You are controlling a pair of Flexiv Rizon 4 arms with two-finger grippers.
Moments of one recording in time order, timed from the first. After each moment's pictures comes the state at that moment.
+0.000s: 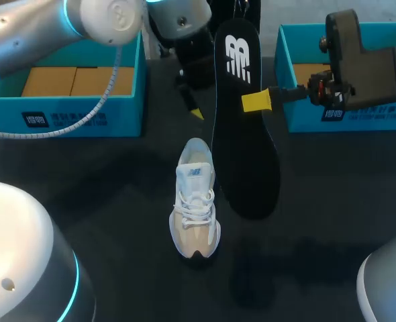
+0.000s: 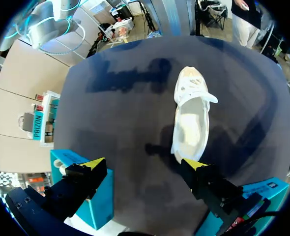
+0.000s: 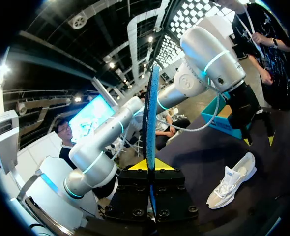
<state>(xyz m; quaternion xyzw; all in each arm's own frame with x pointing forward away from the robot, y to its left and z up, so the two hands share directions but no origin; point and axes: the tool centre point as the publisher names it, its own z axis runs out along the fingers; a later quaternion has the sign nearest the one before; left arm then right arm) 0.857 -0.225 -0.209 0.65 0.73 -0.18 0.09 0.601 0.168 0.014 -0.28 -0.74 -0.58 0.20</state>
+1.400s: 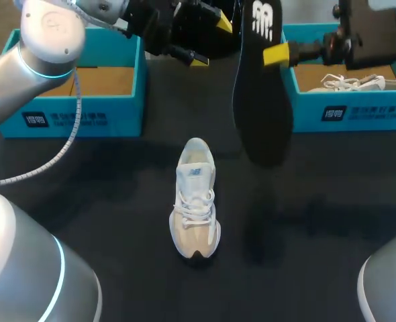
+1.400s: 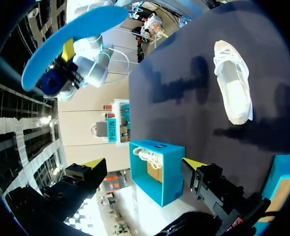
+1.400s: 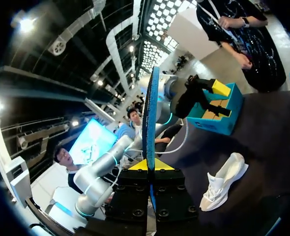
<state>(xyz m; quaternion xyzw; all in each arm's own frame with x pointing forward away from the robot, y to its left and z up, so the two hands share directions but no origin) 0.913 -0.219 -0.105 0.62 0.59 -0.36 0.36 0.716 0.123 0.006 -0.37 -0.68 -0.58 0.26</state>
